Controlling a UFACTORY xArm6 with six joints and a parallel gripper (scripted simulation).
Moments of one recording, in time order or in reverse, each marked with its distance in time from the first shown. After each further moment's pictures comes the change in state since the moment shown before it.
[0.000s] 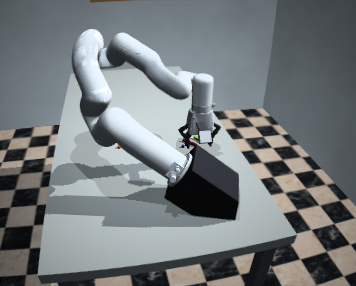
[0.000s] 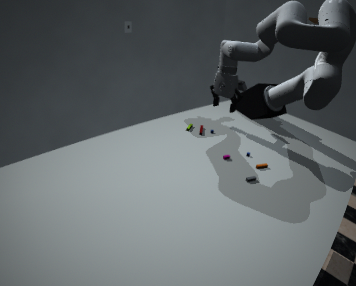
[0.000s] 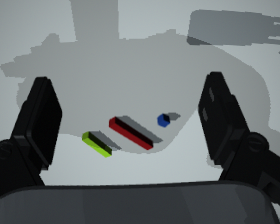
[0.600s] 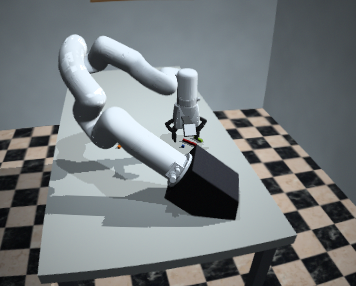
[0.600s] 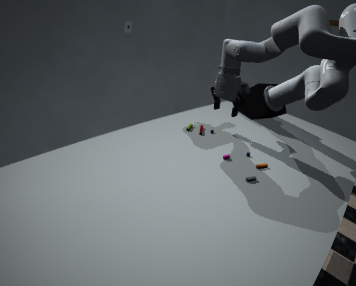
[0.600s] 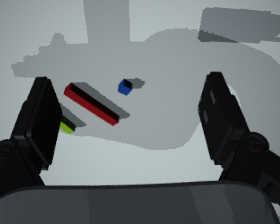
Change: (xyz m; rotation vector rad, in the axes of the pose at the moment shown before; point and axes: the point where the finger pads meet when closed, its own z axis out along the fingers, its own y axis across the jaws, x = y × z) arm -0.047 0.043 -0.006 0.016 0.001 0.002
